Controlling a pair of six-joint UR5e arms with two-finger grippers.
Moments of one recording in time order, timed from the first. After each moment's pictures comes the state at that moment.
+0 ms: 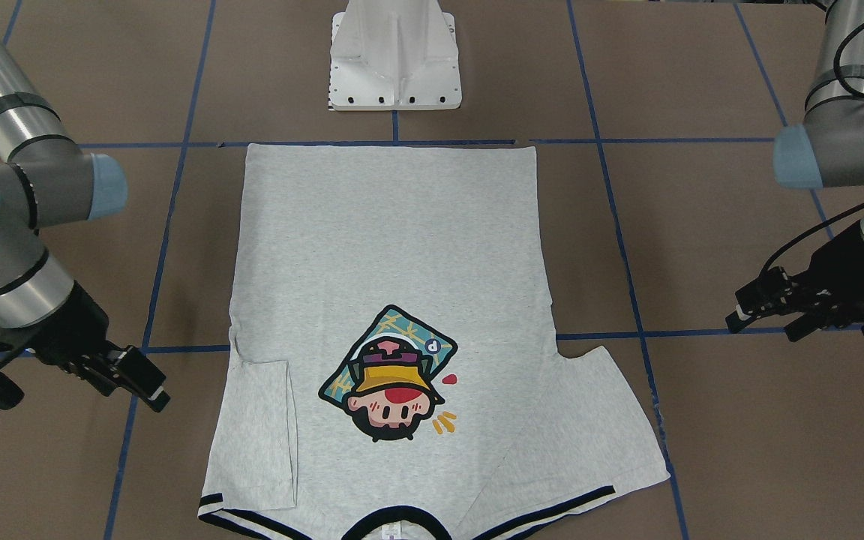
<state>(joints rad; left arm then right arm) -1.18 -2.04 -1.38 -2.13 -2.33 -0.81 1.03 -1.09 1.42 -0.92 2.08 1.39</state>
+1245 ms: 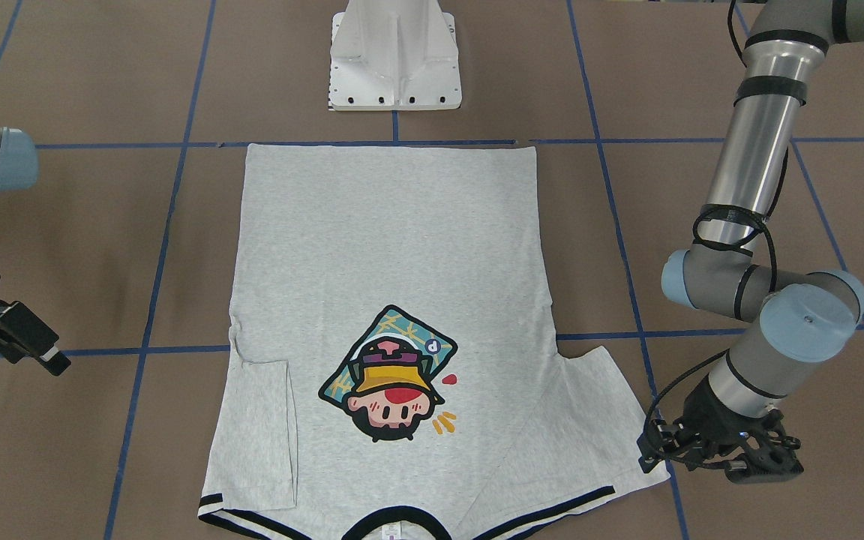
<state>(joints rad) -1.00 -2.41 -0.61 -2.67 -2.01 -1.02 1.09 -1.28 1.52 -0.77 2.08 1.38</state>
